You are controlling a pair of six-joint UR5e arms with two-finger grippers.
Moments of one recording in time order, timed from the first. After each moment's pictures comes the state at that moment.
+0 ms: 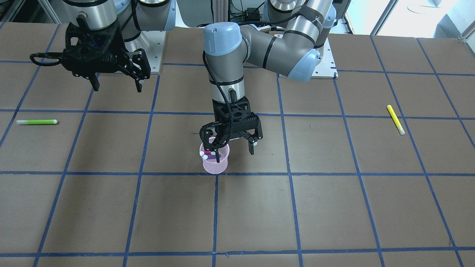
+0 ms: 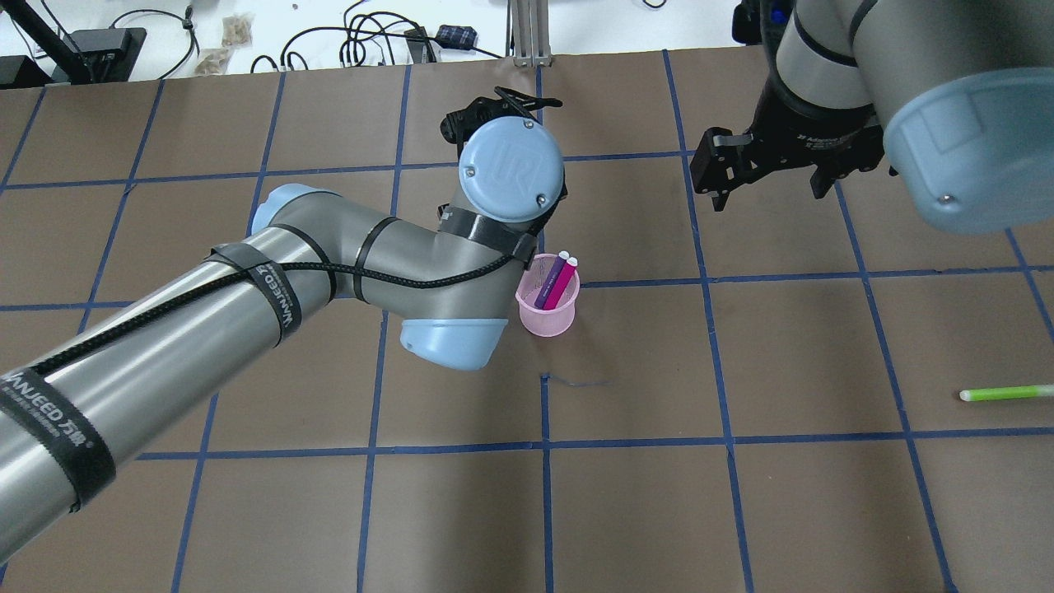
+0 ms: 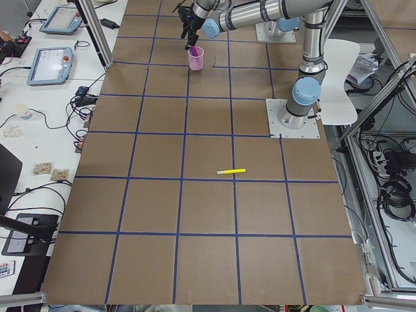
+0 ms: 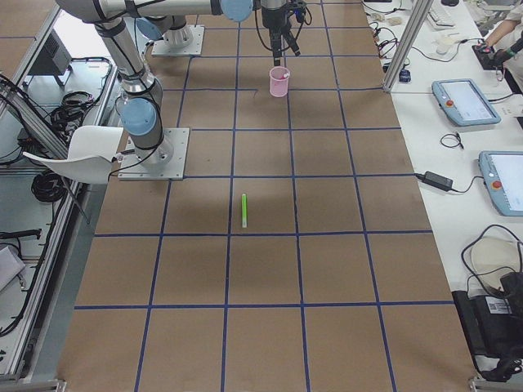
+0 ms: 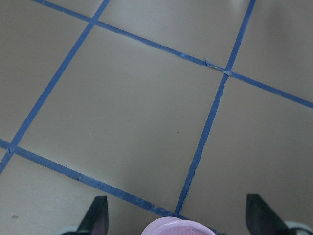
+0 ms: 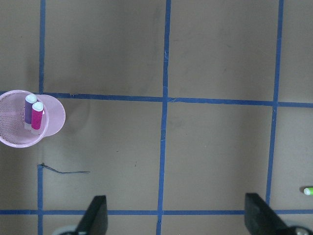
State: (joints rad) left arm -1.98 -1.88 -1.78 -0.66 1.86 -0.56; right arm 1.65 -1.62 1.64 -1.68 -1.65 0.03
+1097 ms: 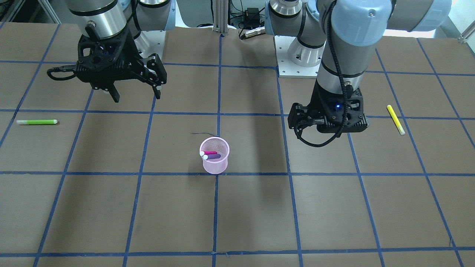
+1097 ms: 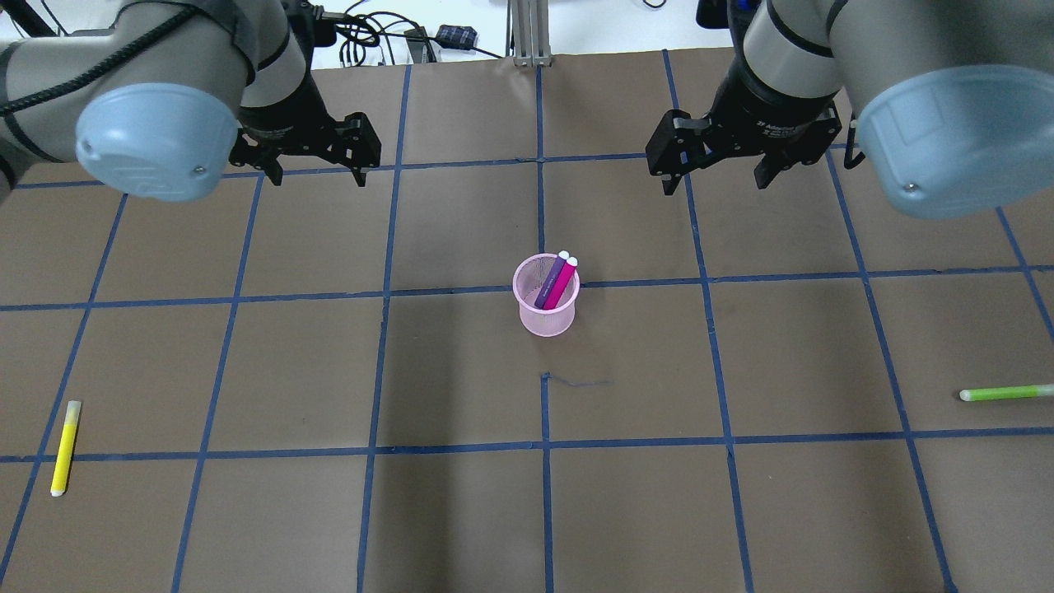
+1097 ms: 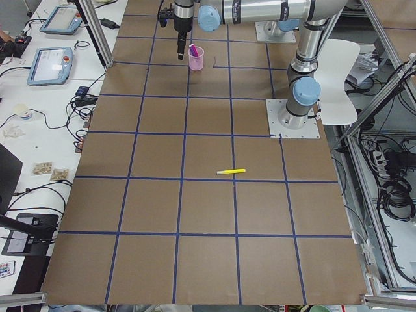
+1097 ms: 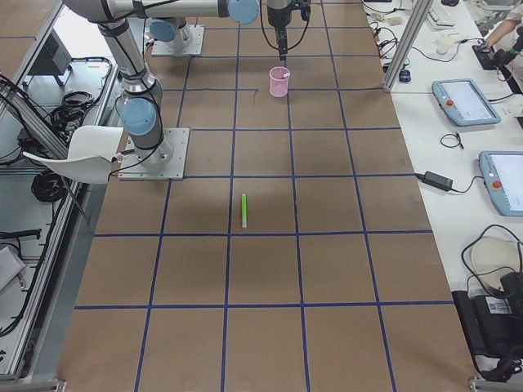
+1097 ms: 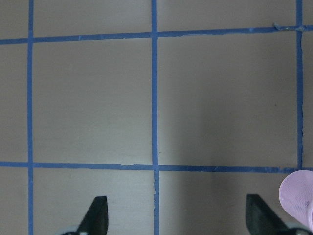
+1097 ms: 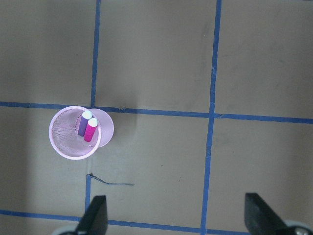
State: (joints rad) left arm -1.60 -1.70 -1.59 -1.35 1.65 -0.02; right arm 1.66 -1.59 1.63 -1.73 -1.50 0.03
